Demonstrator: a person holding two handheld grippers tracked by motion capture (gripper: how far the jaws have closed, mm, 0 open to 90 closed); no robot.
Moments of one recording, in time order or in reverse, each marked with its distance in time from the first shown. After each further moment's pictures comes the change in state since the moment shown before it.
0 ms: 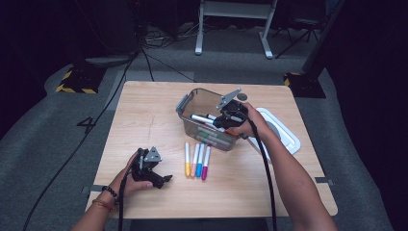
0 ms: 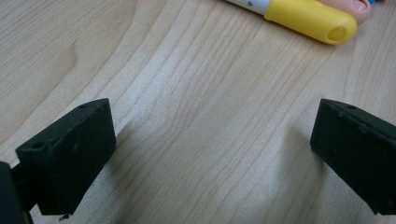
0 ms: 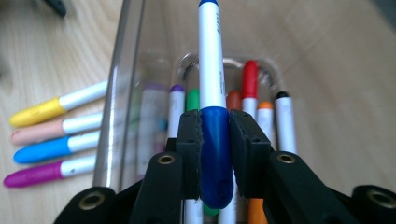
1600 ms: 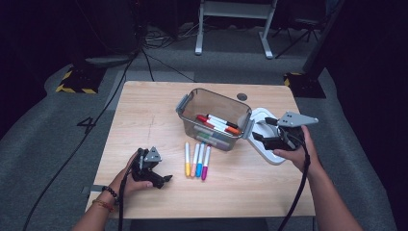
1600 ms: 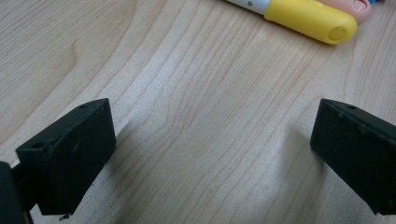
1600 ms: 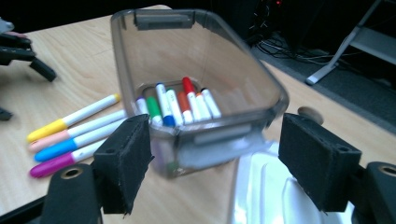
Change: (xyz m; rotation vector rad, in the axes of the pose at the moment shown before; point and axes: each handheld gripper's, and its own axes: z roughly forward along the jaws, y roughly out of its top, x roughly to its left) left arm 0.000 0.000 0.000 0.000 0.001 -0.001; right arm 0.047 -0.117 -0.117 -0.392 -0.300 0.224
